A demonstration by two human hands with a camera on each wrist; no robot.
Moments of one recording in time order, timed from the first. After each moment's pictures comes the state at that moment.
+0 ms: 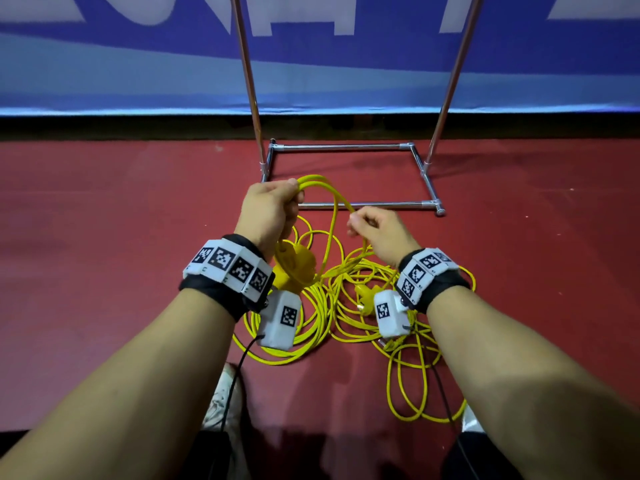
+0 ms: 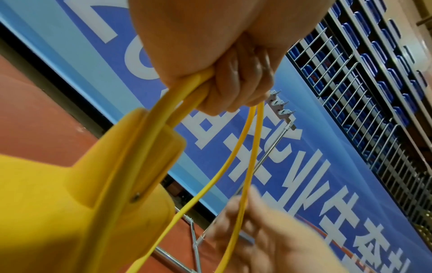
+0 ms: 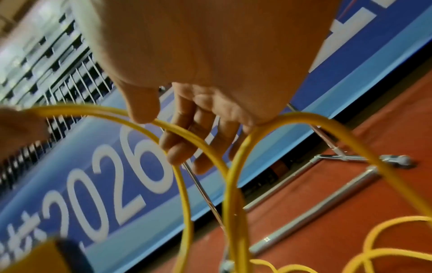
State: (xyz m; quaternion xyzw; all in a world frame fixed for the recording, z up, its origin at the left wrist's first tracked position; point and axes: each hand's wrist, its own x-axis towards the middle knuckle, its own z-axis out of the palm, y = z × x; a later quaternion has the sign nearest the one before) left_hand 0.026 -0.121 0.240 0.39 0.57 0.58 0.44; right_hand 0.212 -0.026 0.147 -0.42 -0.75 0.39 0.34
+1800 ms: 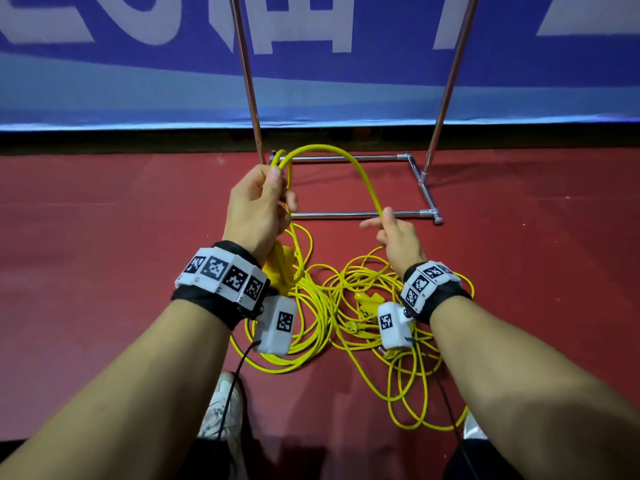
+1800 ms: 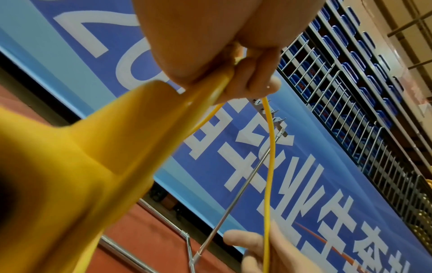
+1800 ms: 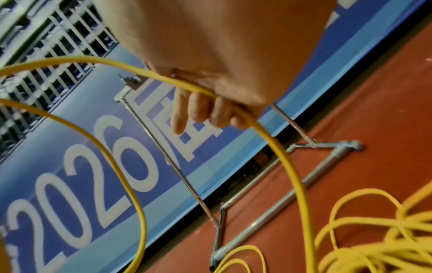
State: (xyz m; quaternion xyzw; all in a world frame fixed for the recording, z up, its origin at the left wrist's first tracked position) left_hand 0.023 -0.134 0.254 0.46 0.52 0.65 0.32; right_hand 0.227 -0.035 0.150 -0.52 -0.64 0.39 0.41
